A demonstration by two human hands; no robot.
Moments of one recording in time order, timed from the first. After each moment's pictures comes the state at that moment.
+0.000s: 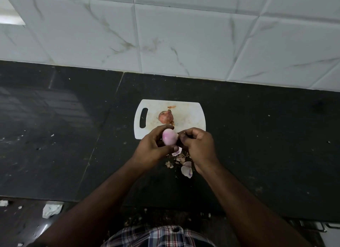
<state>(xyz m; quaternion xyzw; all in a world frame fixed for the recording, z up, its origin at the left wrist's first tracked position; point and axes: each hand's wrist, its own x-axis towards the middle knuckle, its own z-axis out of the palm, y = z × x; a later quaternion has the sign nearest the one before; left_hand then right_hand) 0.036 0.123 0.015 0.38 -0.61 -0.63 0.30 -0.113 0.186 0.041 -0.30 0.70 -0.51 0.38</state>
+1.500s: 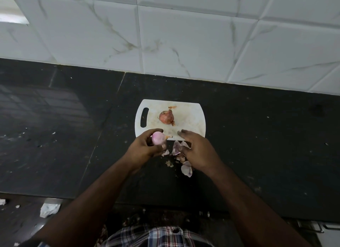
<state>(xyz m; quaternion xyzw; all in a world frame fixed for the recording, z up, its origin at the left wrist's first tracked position) 0.059 0.115 0.006 0.41 -0.50 -0.72 0.27 -0.127 0.196 0.040 -0.59 0.72 -0.25 0.27</state>
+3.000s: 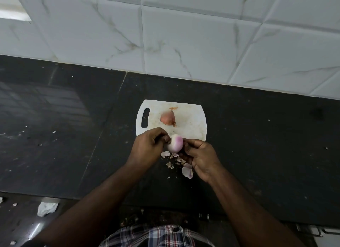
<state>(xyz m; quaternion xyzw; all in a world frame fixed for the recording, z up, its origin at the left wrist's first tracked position) 0.046 0.125 0.029 0.47 -0.74 -0.38 0.31 -0.120 0.198 0.020 -0.17 0.57 -0.57 0.57</state>
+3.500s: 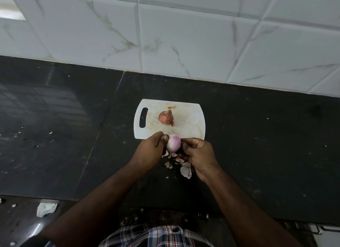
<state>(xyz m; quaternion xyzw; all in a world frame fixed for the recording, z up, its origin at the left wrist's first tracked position) 0.036 0.123 0.018 0.48 -0.75 -0.41 0.18 -0.118 0.194 0.015 -0.19 0.63 -0.55 0.52</state>
